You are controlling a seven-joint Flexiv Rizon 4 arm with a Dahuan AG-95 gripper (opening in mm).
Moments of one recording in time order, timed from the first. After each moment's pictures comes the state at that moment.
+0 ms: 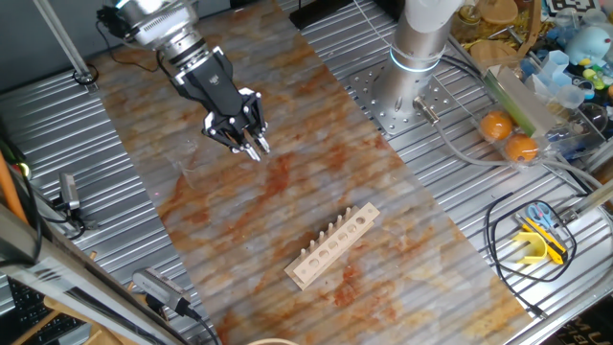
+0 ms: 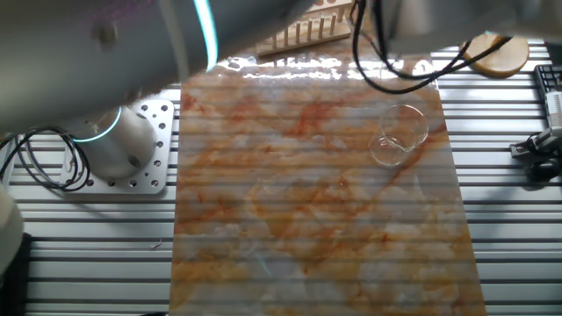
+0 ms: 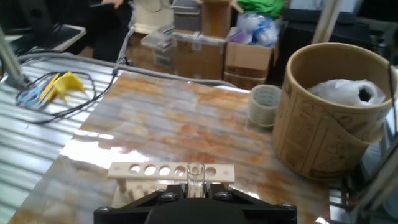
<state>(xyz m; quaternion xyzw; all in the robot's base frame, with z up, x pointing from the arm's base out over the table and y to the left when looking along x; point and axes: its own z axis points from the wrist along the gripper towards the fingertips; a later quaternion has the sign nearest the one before) 0.499 0.160 0.297 -0.74 0.54 0.32 0.24</state>
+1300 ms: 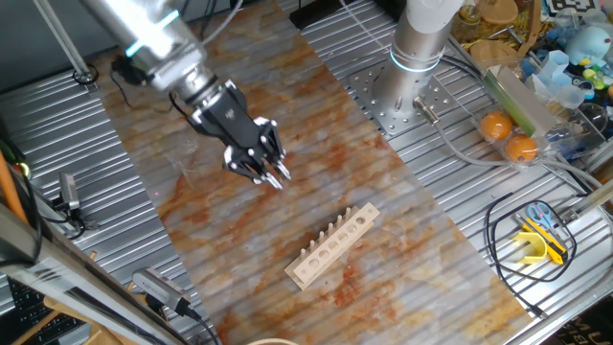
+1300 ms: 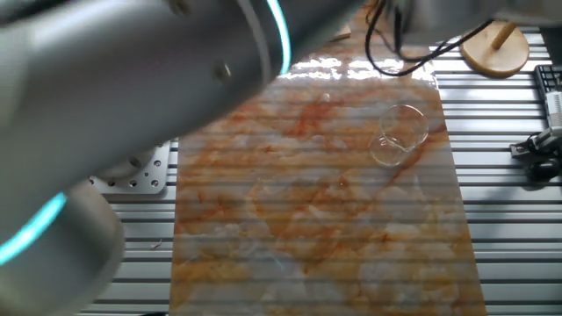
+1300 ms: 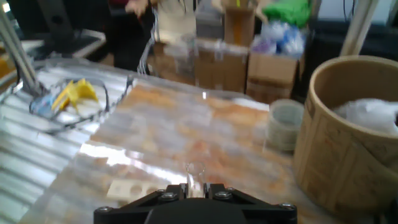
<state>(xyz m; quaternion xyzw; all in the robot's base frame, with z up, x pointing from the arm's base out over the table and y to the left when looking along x) 0.485 0.230 0.267 -0.74 0.50 0.37 0.24</state>
